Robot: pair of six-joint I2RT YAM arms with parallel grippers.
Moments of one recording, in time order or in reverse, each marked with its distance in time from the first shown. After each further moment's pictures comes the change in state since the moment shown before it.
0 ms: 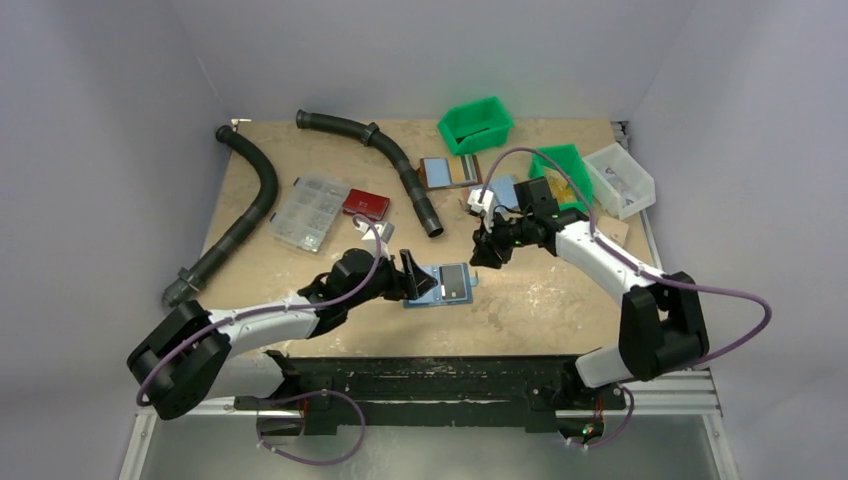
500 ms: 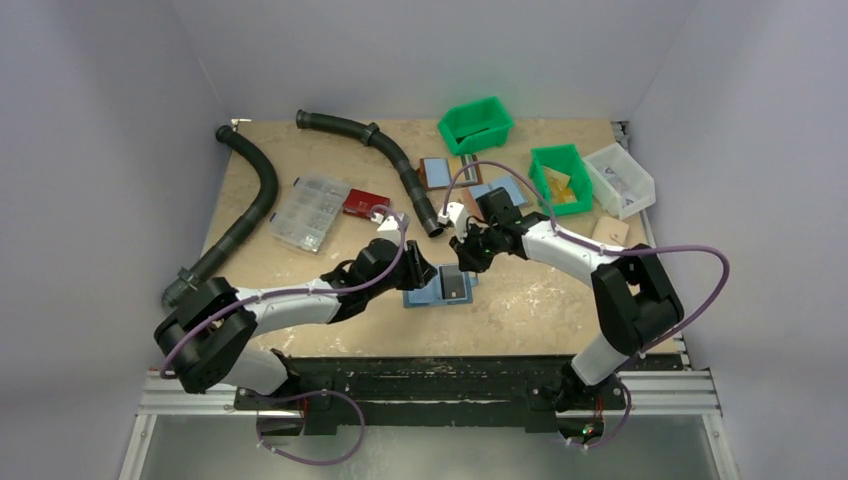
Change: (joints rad) left arm -0.052 0.164 0.148 -0.077 -0.170 0.024; right arm 0.191 0.174 0.017 0.103 0.305 0.166
